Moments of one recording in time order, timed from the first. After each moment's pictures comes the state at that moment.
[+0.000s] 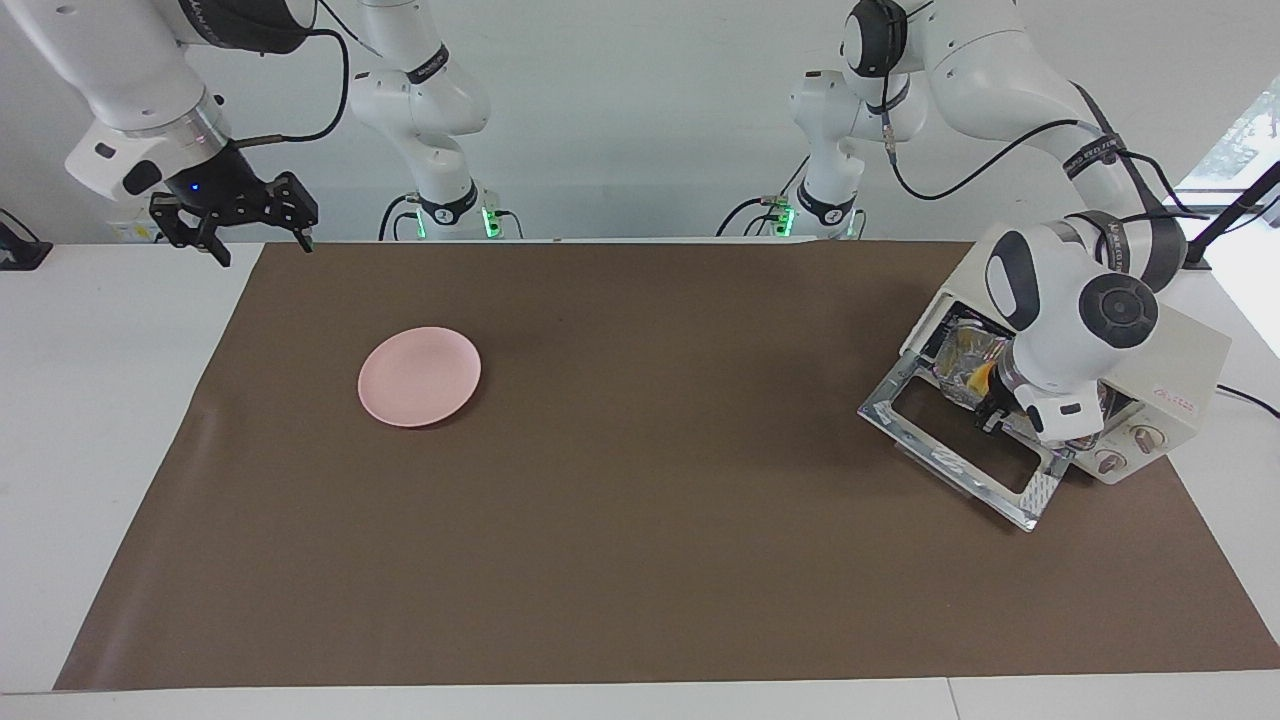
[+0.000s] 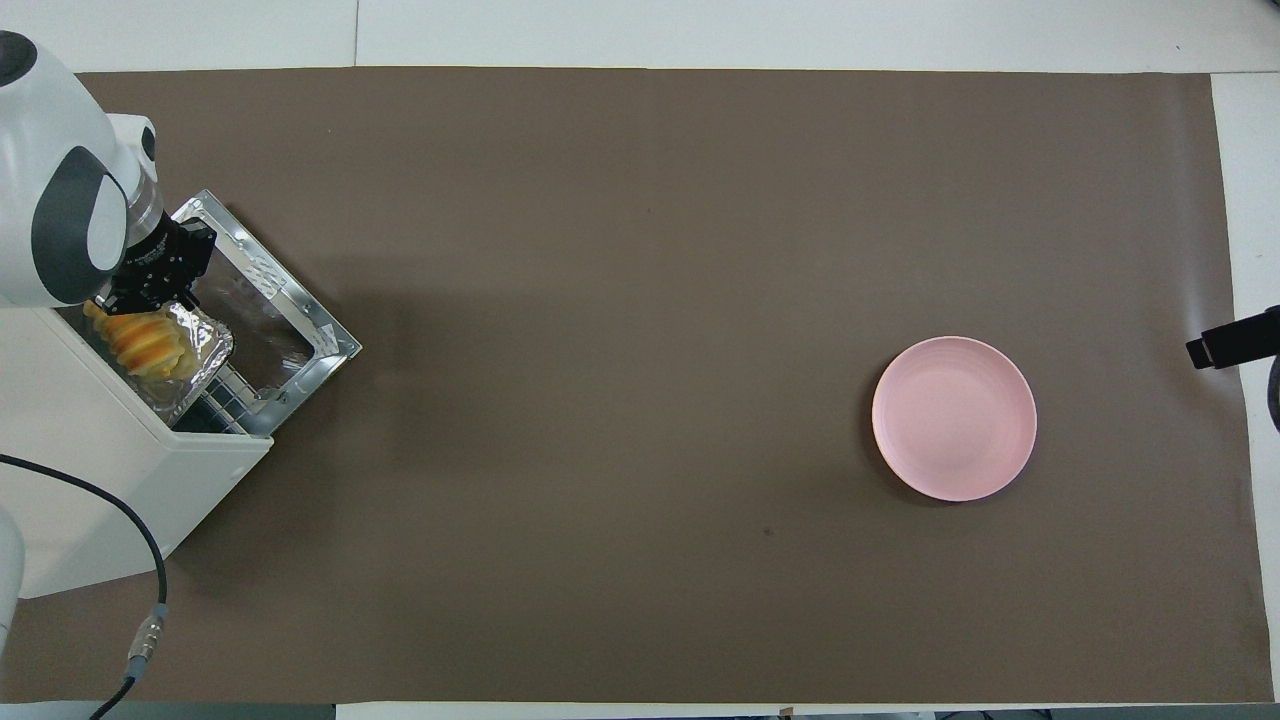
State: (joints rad) left arm -0.38 0.42 0.41 -1.58 0.06 1.73 -0.81; right arm -0.10 -0.04 -0.01 -1.60 -0.02 1.47 -0.33
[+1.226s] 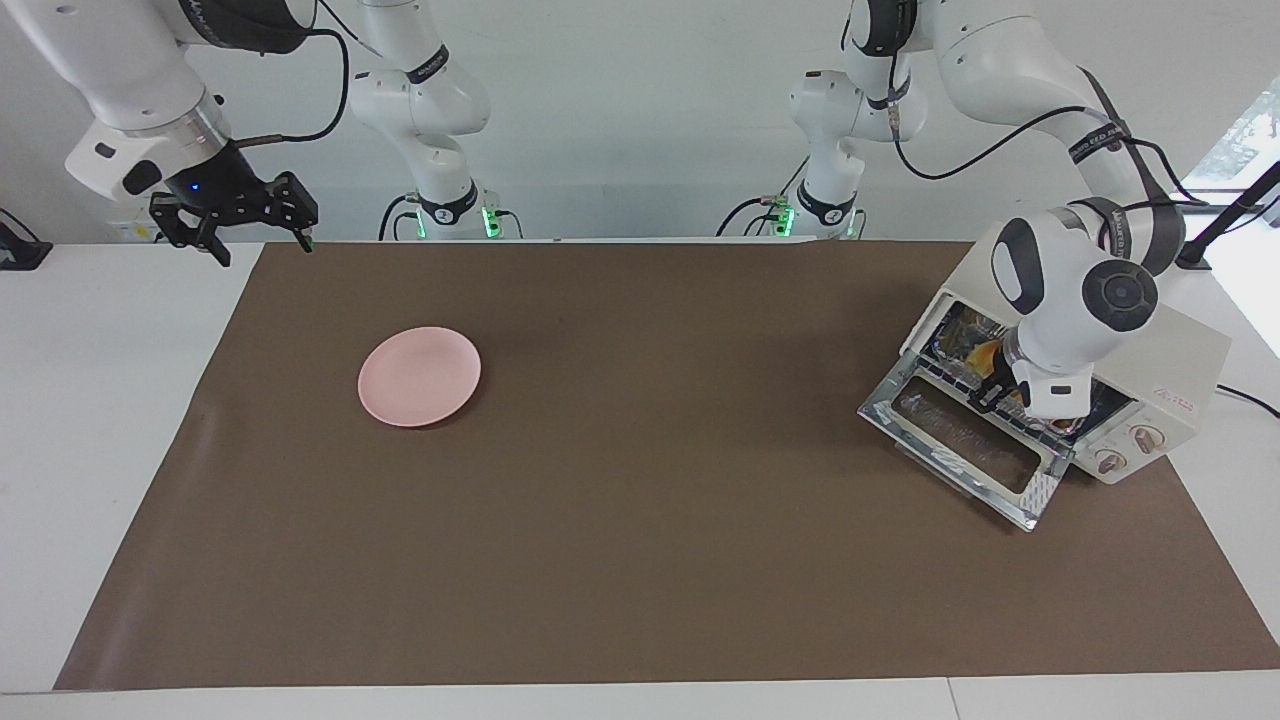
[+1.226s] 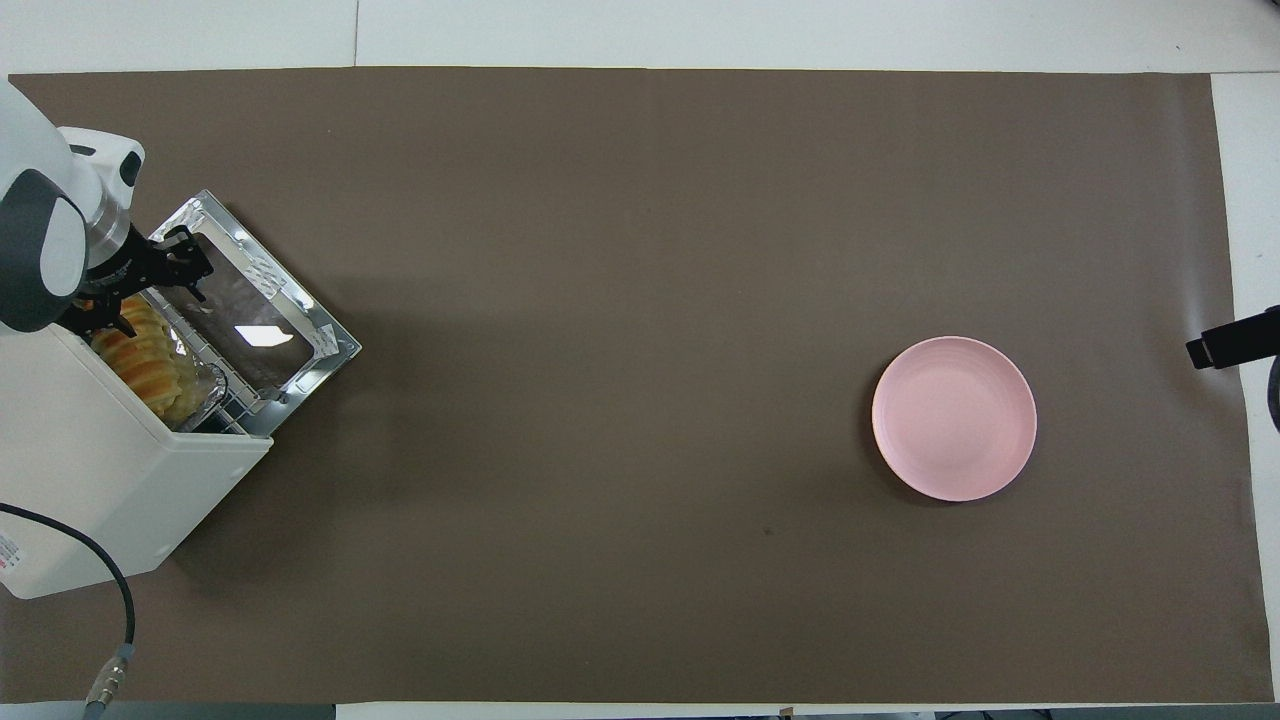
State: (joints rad) left arm -0.37 0.34 0.42 -1.63 0.07 1.75 -0.52; right arm -0.10 -0.04 -0.01 -1.60 -0.02 1.47 -0.33
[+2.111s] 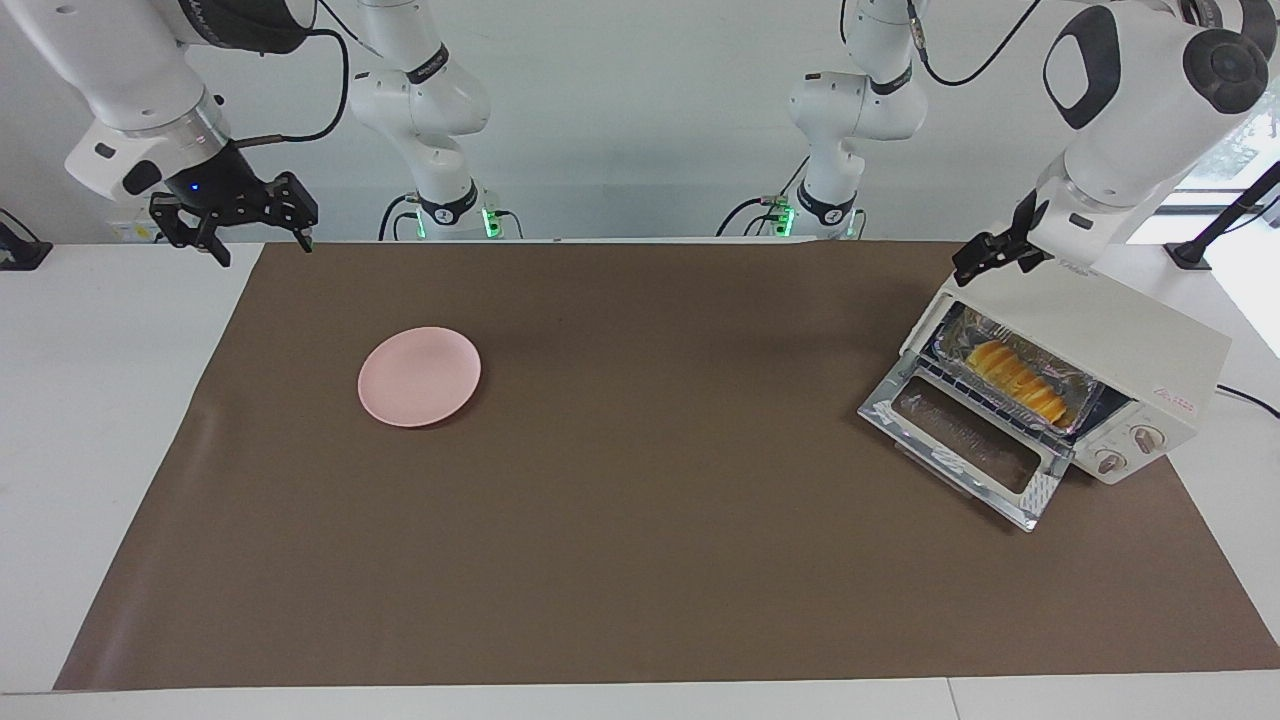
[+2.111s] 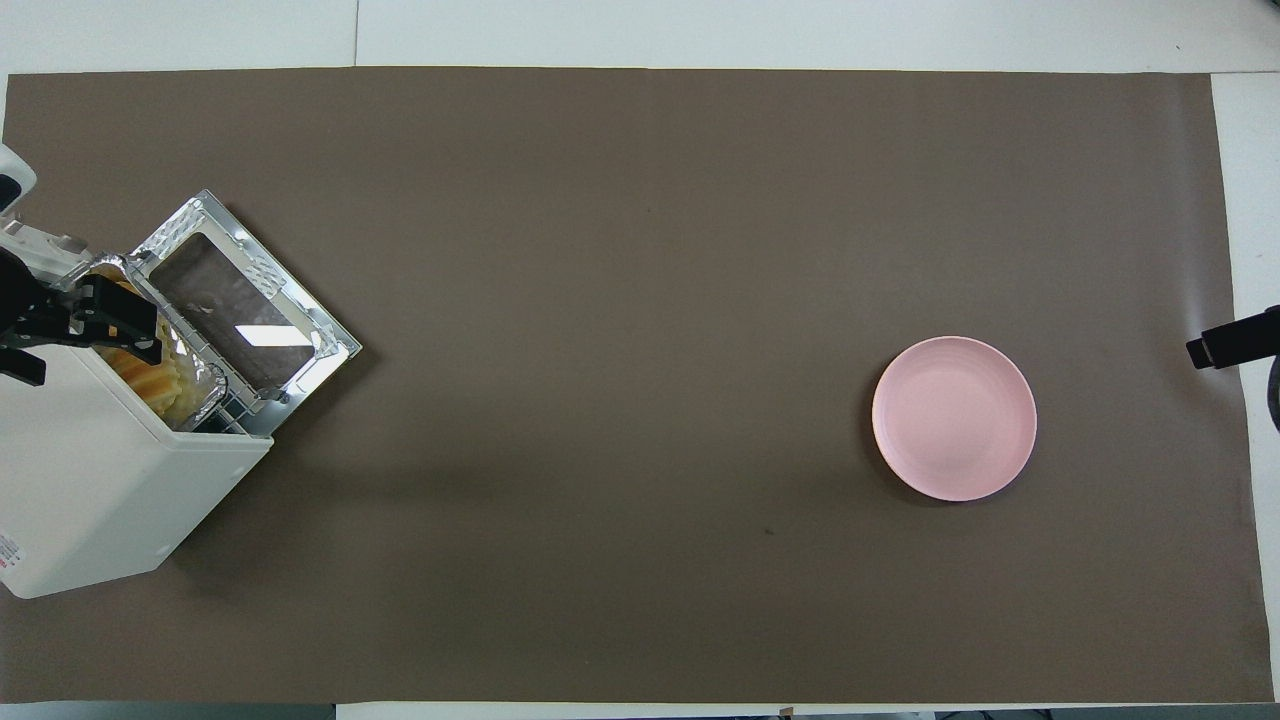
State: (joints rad) left arm -0.22 0.04 0.16 -1.56 0.01 1.35 -0.12; right arm -0.10 -0.04 -0.01 -1.60 -0.02 1.47 -0.33
